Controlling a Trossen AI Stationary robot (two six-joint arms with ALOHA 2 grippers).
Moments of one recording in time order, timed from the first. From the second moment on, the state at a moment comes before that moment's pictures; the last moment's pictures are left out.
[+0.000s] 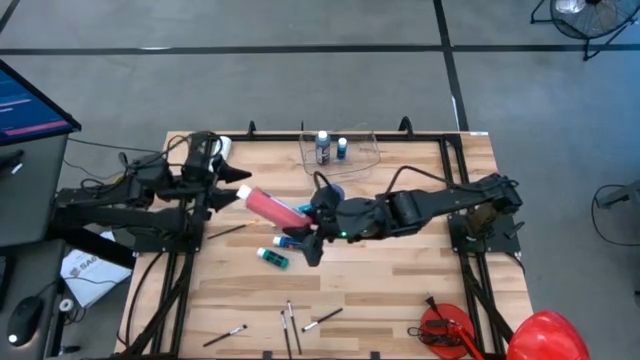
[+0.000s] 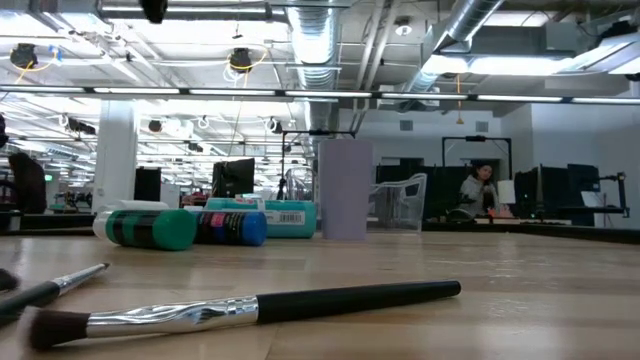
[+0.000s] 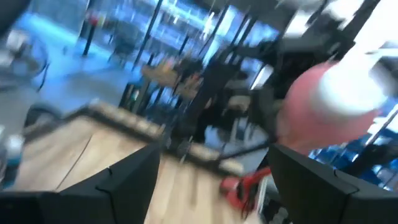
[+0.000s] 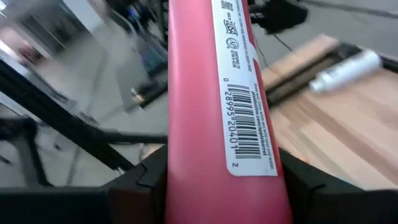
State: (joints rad) left arm 0.08 0.54 0.66 -0.01 0.02 -0.44; right arm 0.30 1.80 1.88 -0.43 0.40 0.64
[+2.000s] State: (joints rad) left arm 0.09 0.80 0.73 0.65 0.09 -0.40; right arm 0.20 1.79 1.88 -0.12 0.36 0.57
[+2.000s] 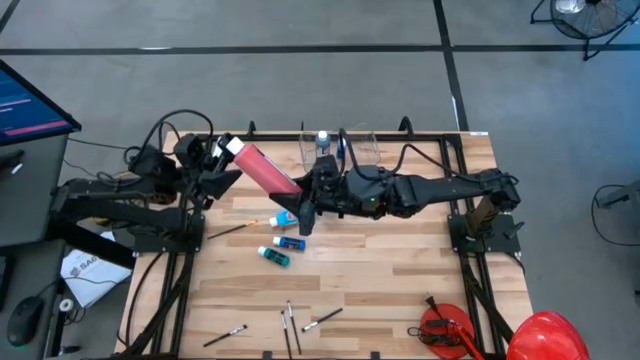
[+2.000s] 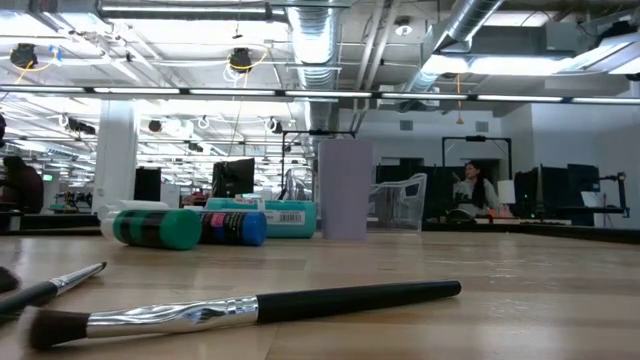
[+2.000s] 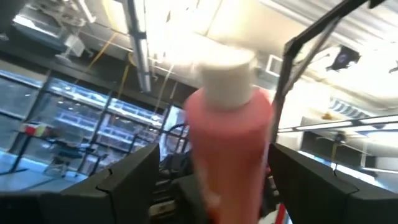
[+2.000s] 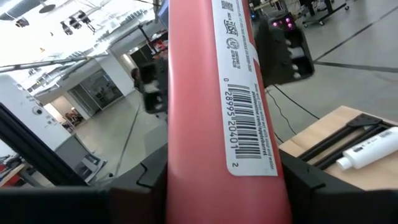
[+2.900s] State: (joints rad) left arm 0.09 0.87 0.78 0.73 0.09 -0.46; right arm 0.19 1.79 1.88 -0.14 0.36 0.57
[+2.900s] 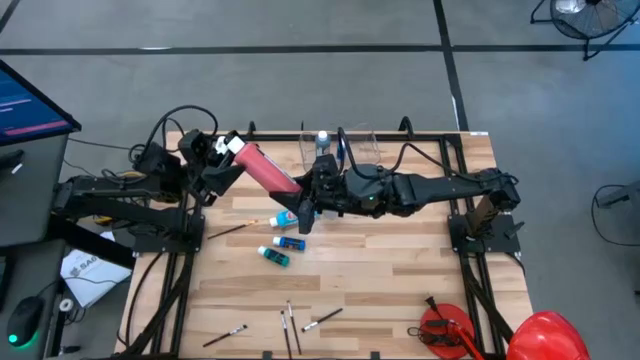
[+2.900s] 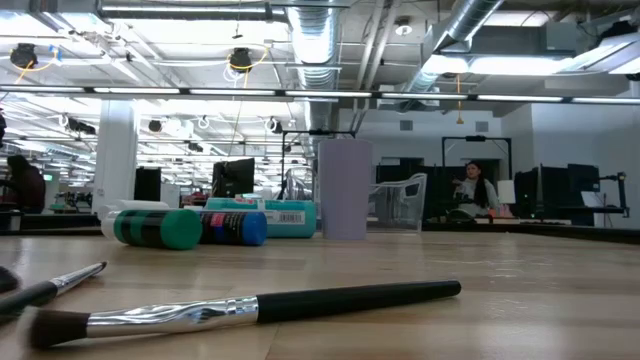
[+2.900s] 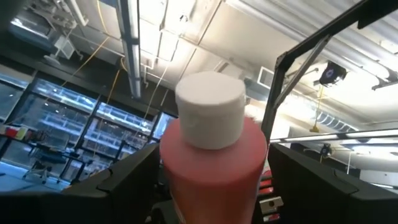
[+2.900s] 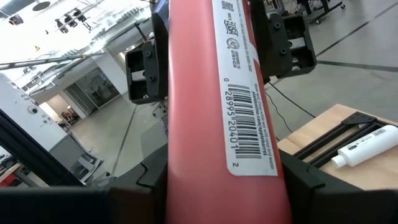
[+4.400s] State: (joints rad) left arm 0.09 0.88 0.77 0.71 0.04 -0.54; right arm 0.18 1.79 1.88 -0.19 0.36 0.57
